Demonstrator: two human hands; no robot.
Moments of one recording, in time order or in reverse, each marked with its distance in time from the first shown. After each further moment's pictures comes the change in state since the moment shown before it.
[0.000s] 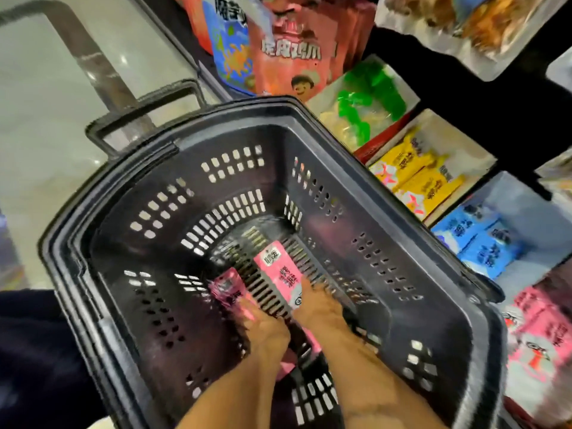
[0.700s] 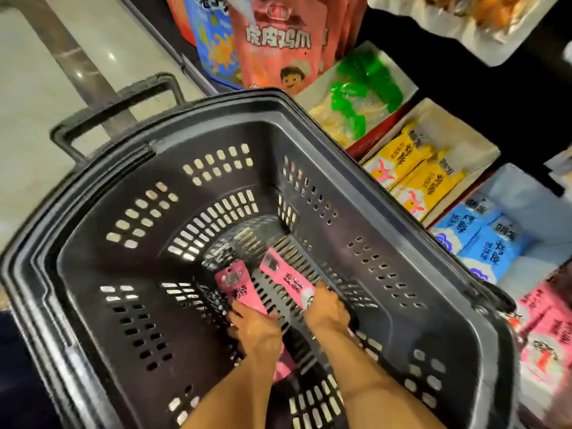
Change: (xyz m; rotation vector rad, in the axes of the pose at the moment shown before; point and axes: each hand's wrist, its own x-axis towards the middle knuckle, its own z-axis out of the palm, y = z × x) left_hand 0.044 0.003 0.014 0.009 0.108 -0.001; right_hand 0.018 0.016 0.008 0.151 0.189 0.199
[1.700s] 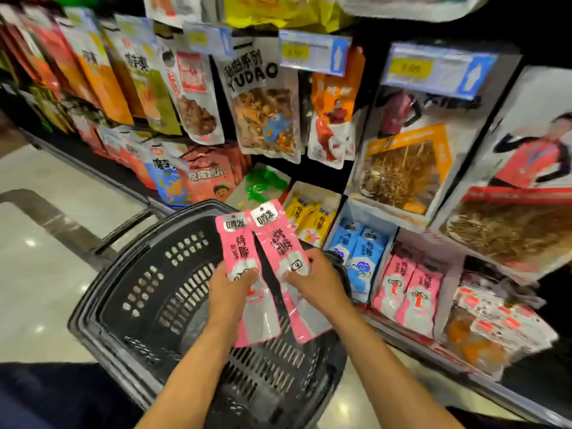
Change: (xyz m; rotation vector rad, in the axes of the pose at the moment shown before) left_hand -0.200 0.077 -0.184 -0.745 -0.340 0.726; right_hand -0.210 0.057 -0.189 0.955 0.366 -0.310
